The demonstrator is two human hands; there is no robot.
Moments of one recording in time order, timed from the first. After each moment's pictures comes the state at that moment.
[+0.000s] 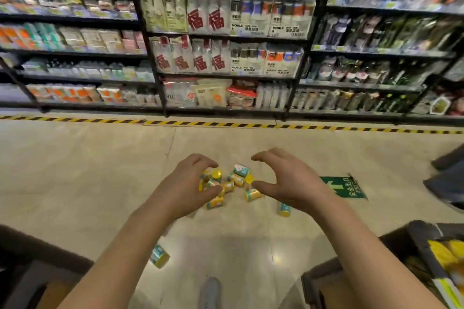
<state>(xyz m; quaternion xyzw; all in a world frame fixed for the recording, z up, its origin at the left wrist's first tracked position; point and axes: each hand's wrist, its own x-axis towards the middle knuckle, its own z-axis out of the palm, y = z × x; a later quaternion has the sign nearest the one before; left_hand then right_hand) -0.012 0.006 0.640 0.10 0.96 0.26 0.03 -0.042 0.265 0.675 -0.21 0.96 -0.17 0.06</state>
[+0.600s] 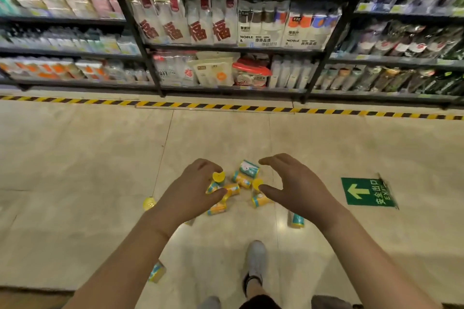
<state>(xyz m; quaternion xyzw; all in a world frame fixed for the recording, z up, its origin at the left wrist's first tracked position) -0.294 0.007 0.539 0.04 0.94 0.30 0.13 -0.326 0.268 0.558 -0.19 0.95 -0.22 0.11</state>
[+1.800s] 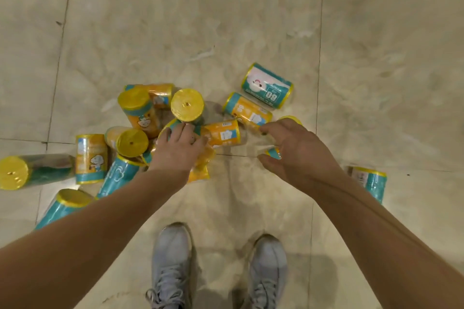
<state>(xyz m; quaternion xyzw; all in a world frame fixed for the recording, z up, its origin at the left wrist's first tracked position) -0.462 0.009 -0.142 0.08 0.96 -0.04 0.27 -0.511 0.264 -0.083 -0.14 0.93 -0.20 0.27</state>
